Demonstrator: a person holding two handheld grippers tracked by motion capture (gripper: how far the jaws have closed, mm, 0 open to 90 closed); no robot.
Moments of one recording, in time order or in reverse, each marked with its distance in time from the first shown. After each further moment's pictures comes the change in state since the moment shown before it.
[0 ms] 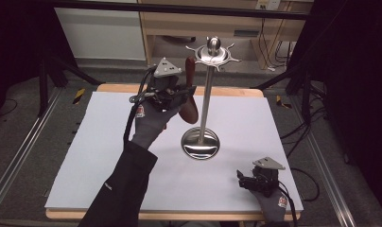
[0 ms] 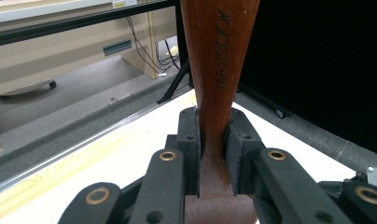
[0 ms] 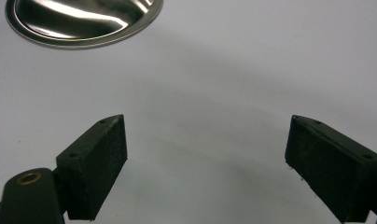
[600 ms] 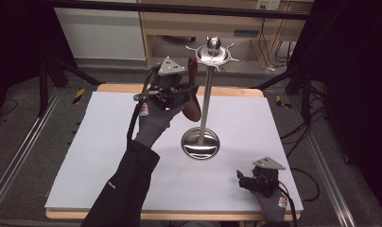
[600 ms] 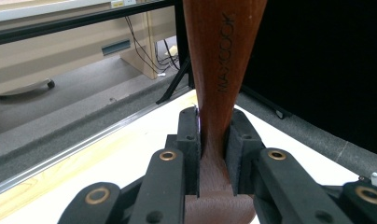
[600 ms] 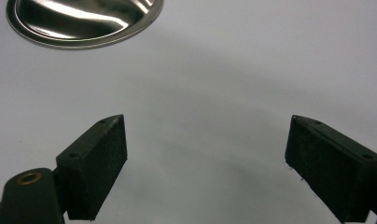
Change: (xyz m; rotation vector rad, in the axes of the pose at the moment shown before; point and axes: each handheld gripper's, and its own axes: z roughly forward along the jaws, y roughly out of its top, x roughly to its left) left arm 0.000 0.002 0.009 -0.007 0.005 0.009; right arm 0.000 0.000 0.000 -0.001 0.000 -0.005
